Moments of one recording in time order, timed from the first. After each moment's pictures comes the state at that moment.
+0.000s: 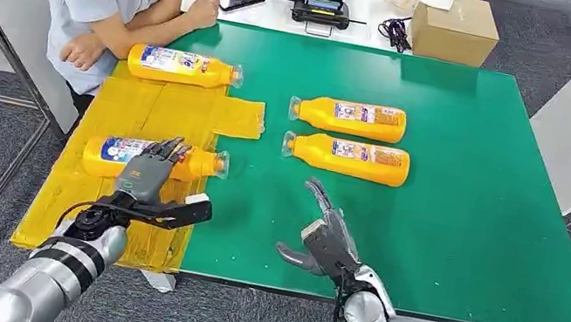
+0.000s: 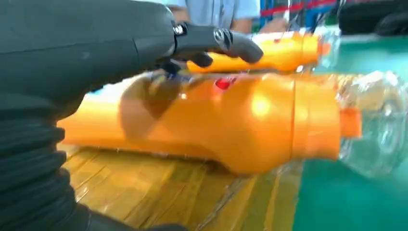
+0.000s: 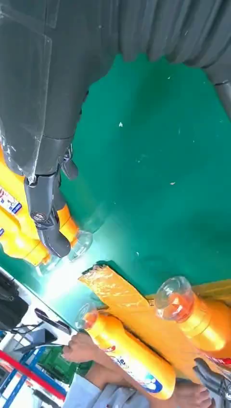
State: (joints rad) left arm -0.52 -0.07 -0.27 -0.66 -1.23 0.48 -0.08; right arm -0.27 0.06 0.32 -1.01 0.37 0.03 -0.52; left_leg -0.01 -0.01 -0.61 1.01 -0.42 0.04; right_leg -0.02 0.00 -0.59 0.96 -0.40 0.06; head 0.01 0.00
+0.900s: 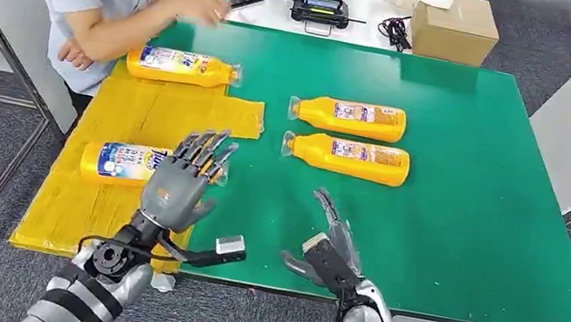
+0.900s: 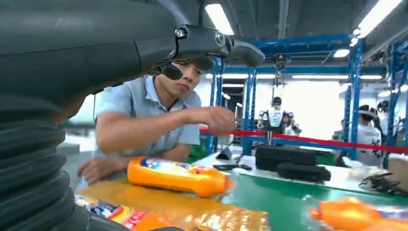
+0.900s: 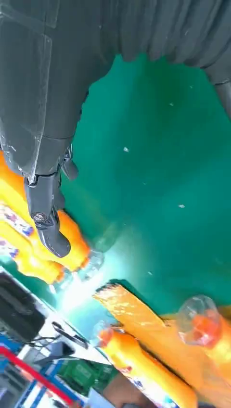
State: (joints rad) left arm -0.29 -0.13 -0.38 -1.13 -1.41 0.70 -0.08; right arm -0.21 0.06 0.31 -1.02 0.42 -0.09 -0.54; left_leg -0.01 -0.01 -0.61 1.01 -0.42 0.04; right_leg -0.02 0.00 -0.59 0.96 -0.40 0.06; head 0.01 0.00
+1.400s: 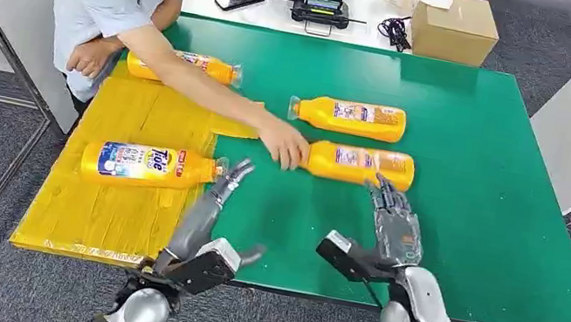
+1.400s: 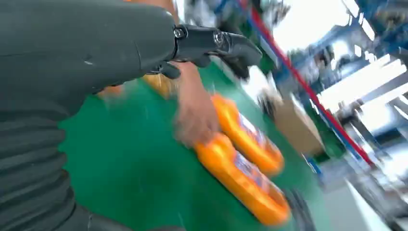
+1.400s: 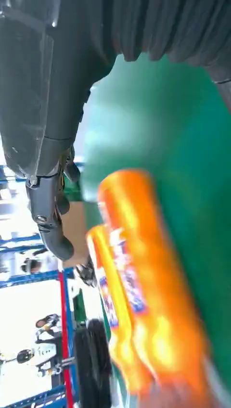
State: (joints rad) left arm -0.14 -0.21 -0.49 -1.28 -0.50 0.39 -0.31; right arm -0.29 -0.13 0.31 -1.05 1.05 -0.35 -0.23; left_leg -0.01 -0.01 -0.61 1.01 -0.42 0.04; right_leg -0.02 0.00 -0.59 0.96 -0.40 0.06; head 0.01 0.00
